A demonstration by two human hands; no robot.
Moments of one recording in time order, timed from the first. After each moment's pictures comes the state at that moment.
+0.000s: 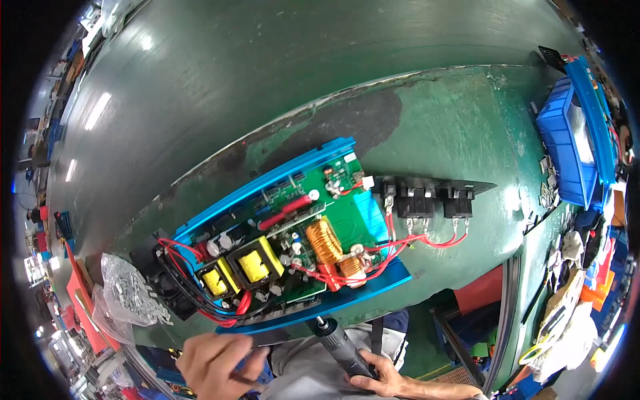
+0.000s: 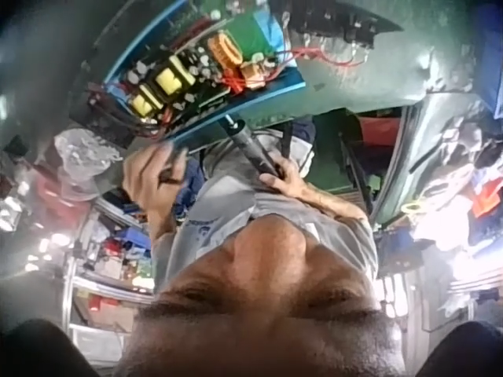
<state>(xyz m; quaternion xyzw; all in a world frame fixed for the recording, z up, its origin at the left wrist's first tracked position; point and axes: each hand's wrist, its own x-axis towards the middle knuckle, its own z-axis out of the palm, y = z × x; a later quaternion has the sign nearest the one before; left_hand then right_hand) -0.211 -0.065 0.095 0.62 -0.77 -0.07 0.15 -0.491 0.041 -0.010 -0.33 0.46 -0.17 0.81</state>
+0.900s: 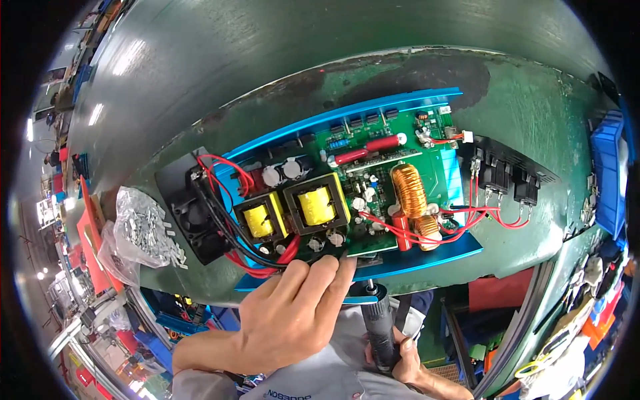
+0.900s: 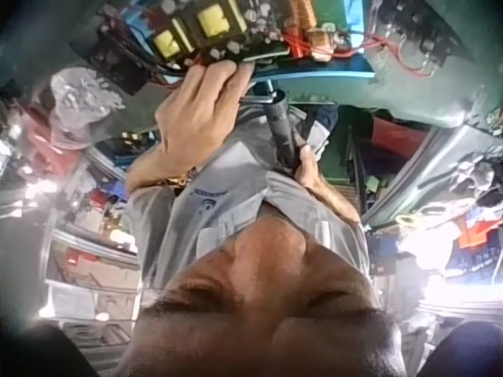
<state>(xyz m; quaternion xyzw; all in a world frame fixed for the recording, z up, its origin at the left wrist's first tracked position) -0.243 -0.101 0.073 0.51 -0.86 -0.09 0.03 -0.488 0.053 -0.014 -0.22 0.44 -0.16 0.86</state>
